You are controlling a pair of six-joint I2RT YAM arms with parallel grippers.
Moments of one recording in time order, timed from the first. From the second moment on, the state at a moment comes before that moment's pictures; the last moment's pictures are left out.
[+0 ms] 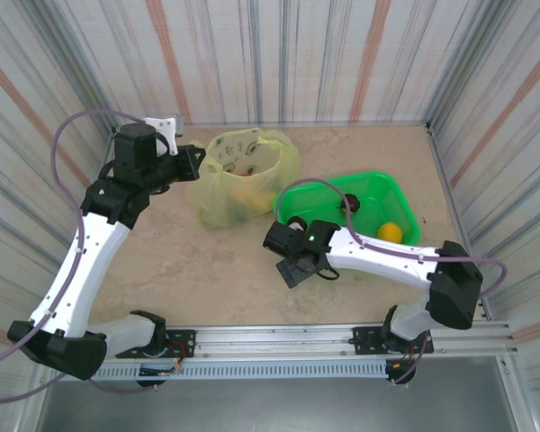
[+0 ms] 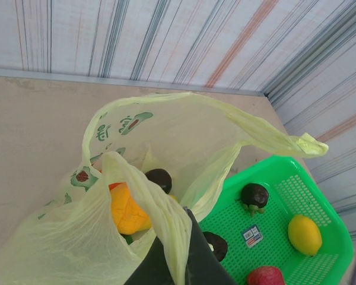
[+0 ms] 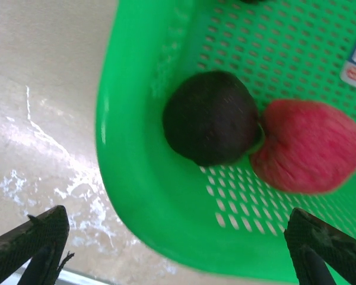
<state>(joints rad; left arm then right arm) -0.32 1.17 1.40 -0.67 0.21 -0.38 1.08 1.51 1.14 -1.06 0.28 0.52</state>
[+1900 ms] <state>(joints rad) -0.32 1.16 1.40 -0.66 0.24 -0.38 0.03 1.99 1.58 -0.67 0.02 0.75</state>
